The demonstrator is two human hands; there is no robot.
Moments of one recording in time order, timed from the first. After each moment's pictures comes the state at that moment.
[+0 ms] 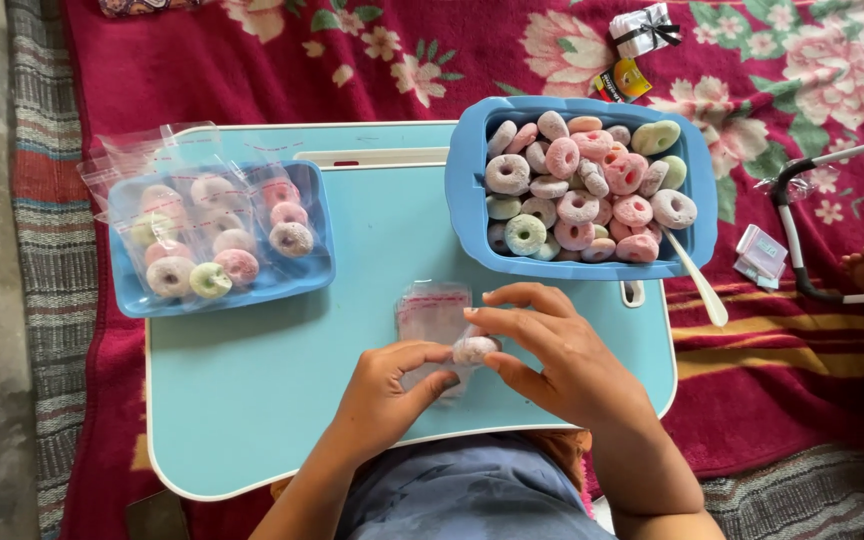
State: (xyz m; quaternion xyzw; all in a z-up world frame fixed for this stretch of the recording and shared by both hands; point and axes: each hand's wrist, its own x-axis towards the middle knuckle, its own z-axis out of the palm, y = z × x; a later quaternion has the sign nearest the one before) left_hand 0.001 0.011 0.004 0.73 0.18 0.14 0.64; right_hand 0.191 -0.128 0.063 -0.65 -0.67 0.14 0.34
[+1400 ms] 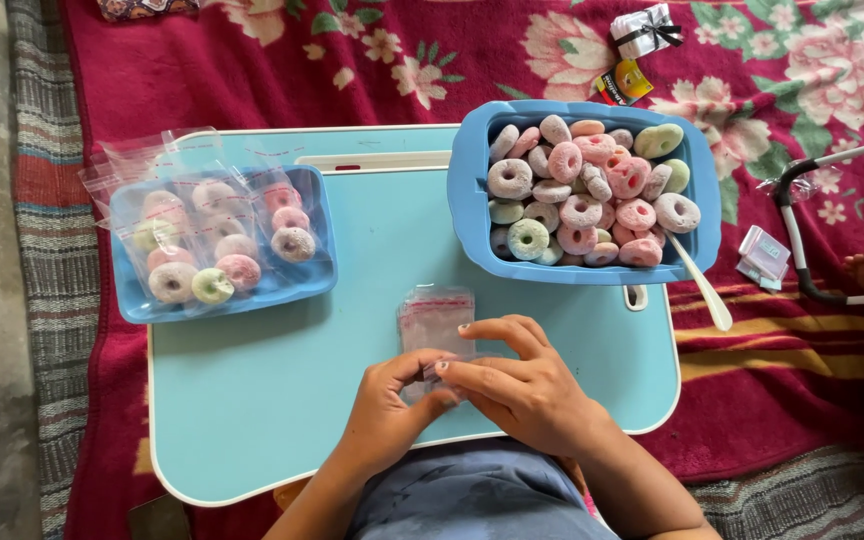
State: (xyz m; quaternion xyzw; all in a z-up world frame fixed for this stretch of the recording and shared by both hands) left_hand -0.003 -0.001 -0.008 0.64 0.21 0.16 0.72; right_hand 0.161 -0.122 0.033 -0.61 -0.71 0.01 0.36
